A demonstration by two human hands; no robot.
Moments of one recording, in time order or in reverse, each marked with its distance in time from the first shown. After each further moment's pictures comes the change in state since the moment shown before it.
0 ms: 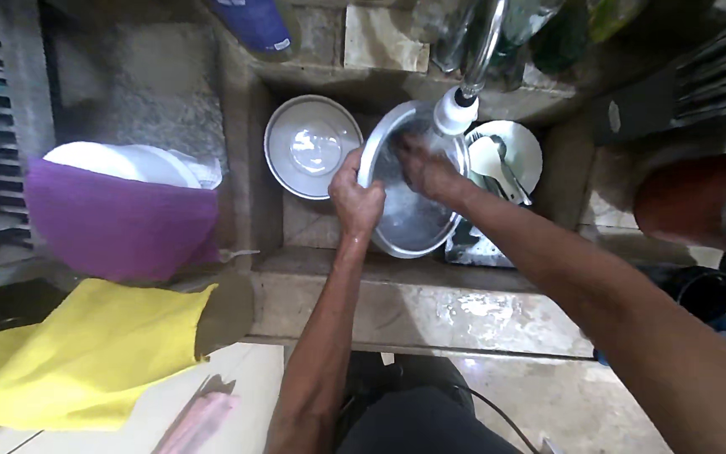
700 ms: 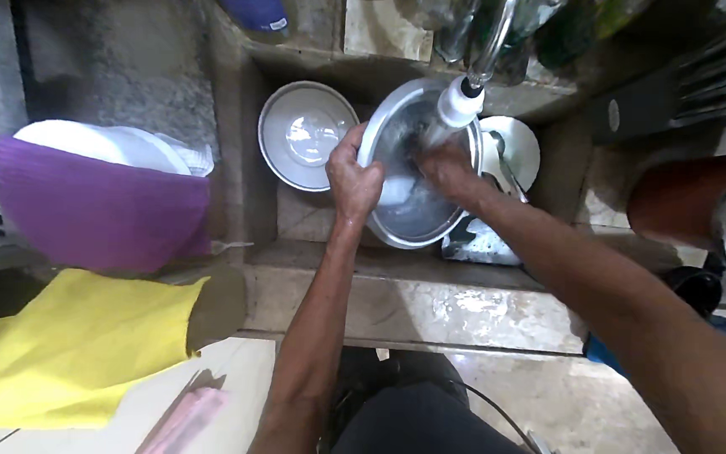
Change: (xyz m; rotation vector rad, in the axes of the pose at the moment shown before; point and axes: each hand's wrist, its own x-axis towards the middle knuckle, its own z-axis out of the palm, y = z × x) left_hand 0.017 -0.001 0.000 -0.083 -0.062 0.022; right_hand -0.028 0.027 0.008 -0.091 -0.055 0.040
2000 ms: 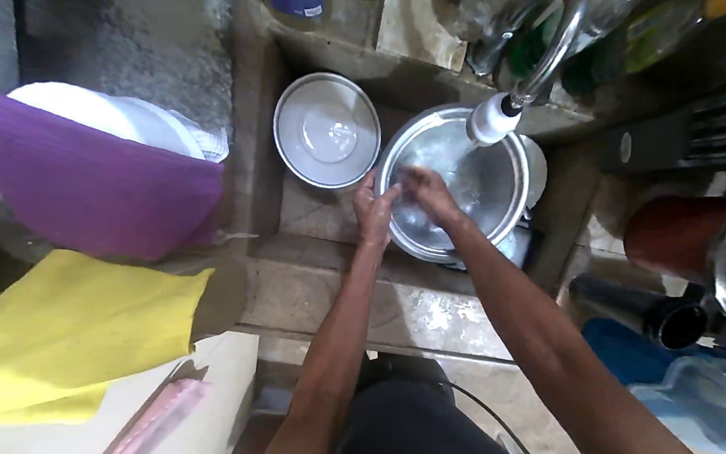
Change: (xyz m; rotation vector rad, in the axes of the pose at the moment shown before) left_hand -0.029 -0.066 0.037 -0.723 0.132 -0.377; right_hand 0.015 -0.060 0.018 1.261 0.023 0.547
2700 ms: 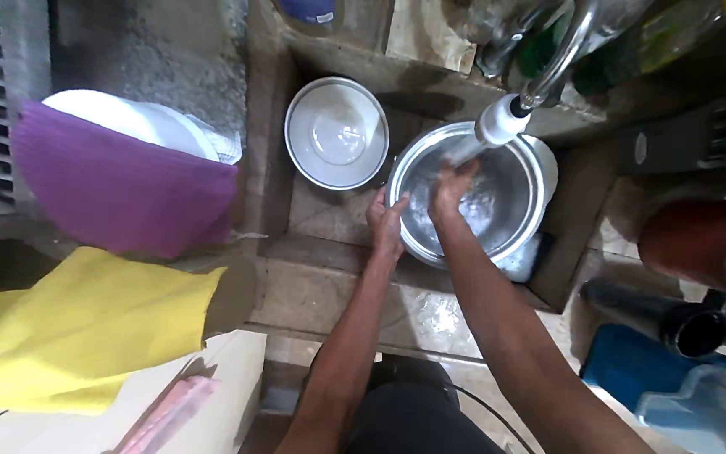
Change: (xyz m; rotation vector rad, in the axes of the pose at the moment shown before) left_hand -0.014 -0.017 0.000 -0.051 0.074 -0.154; right_hand 0.018 -0.002 0.026 0.265 0.666 -0.080
